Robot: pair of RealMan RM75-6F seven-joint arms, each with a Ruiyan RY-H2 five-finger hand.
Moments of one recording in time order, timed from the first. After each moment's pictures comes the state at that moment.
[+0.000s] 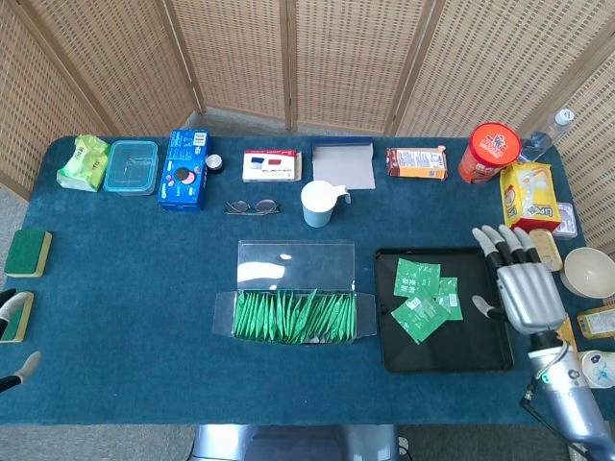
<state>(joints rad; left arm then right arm) 0.05 -0.97 0.02 -1.79 1.55 1.58 0.05 0.36 -1.03 0.09 -1.85 -1.33 1.36 -0.27</state>
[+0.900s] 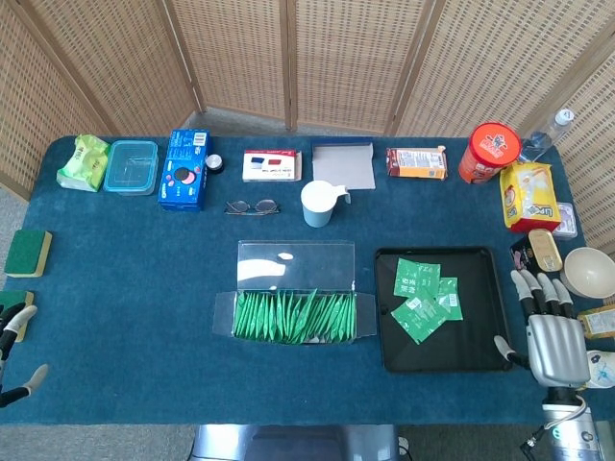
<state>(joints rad) 0.07 -1.00 0.05 -1.78 1.56 1.58 0.06 0.13 -1.14 0.02 -1.88 -1.38 1.57 -0.34</state>
